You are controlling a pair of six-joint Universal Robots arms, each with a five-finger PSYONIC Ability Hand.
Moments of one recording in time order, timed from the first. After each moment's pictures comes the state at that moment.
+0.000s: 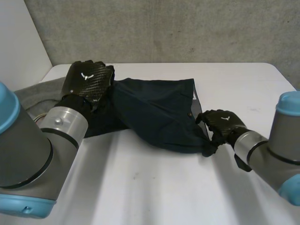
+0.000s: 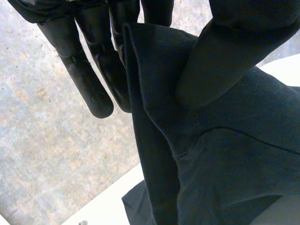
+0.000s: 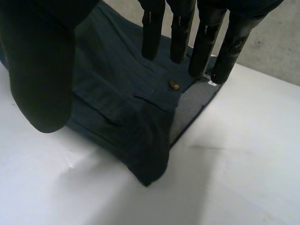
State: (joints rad) left arm 4.12 -1.70 -1.63 3.38 -1.72 3.43; right arm 1.90 -1.17 1.65 -0.07 1.34 3.00; left_hand 1.15 1.20 1.19 1.20 0.97; right_hand 0.35 0.41 0.40 0.39 0.21
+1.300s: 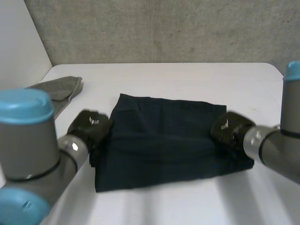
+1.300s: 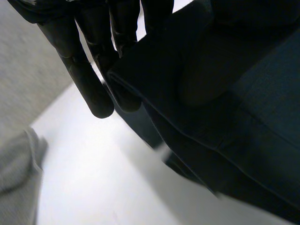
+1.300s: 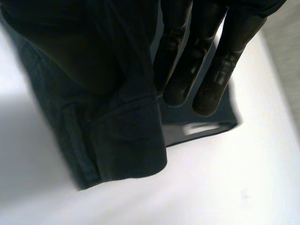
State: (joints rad) left arm 4.17 -1.85 -1.63 3.08 -1.68 3.58; right arm 1.95 -1.24 1.47 0.40 1.44 2.20; left_hand 1.15 1.20 1.19 1.20 0.98; right_hand 0.97 1.18 1.18 1.19 0.99
